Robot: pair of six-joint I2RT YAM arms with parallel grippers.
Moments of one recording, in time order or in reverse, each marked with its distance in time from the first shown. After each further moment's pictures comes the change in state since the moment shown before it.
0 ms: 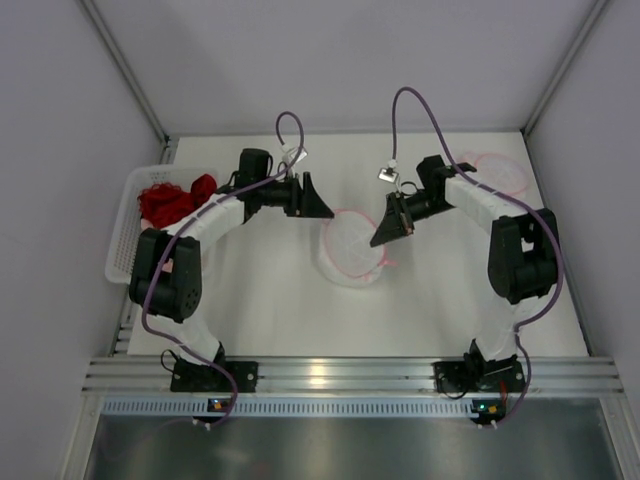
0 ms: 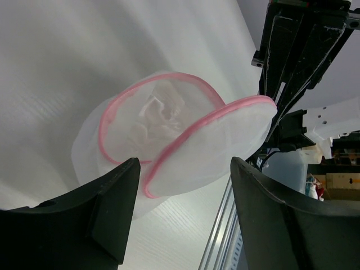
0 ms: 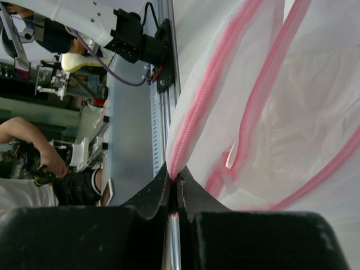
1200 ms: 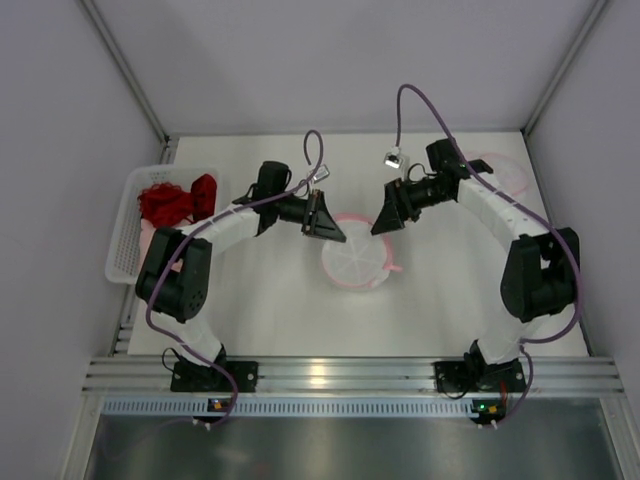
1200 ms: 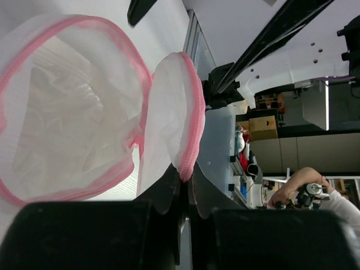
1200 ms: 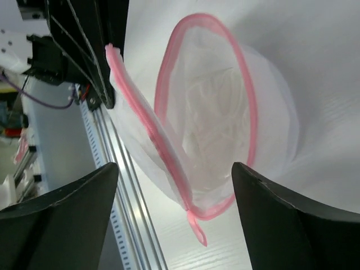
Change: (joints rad) left arm -0.108 0.026 -0.082 0.131 0.257 -0.182; right arm -0.006 -0.111 0.003 0.154 0.305 0.186
